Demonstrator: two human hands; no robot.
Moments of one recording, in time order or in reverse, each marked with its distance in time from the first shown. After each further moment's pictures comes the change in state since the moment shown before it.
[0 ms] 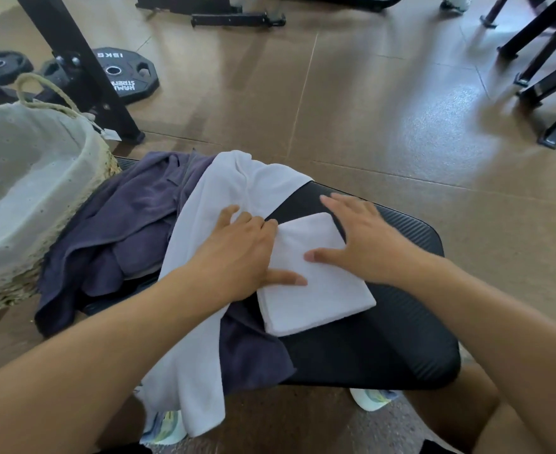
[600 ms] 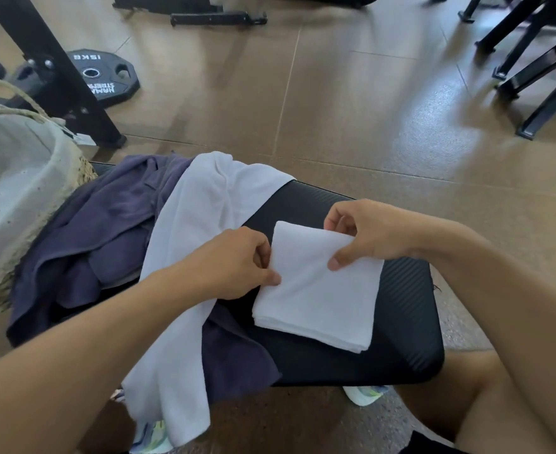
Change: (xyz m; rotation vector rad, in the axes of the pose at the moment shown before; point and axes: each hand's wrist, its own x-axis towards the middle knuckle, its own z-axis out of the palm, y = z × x) left_hand 0.006 0.008 -0.005 -0.622 -0.169 -0.155; right_hand -0.003 0.027 -0.039 0.228 -0.245 0.052
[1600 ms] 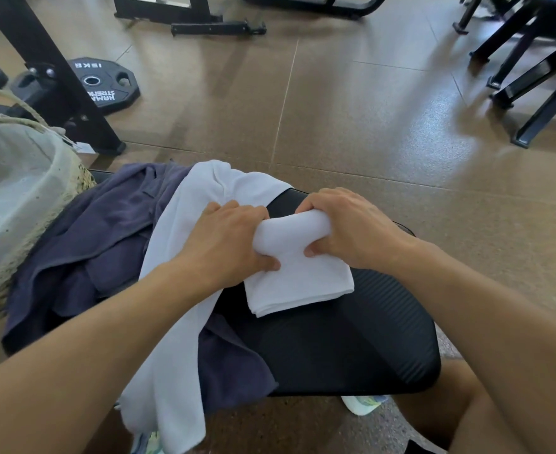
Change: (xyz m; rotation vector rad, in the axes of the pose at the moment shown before) left_hand 0.019 0.000 -0.011 0.327 0.331 0.188; right_hand 0.016 -0.015 0.016 -0.282 0.392 -0.273
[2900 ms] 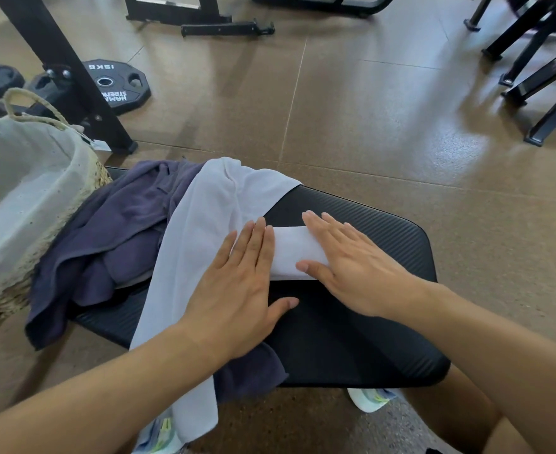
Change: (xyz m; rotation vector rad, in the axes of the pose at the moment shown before) left_hand -0.069 0.010 0.043 0.221 0.024 0.059; right_hand -0.045 -0.018 0.032 -0.115 -0.190 0.016
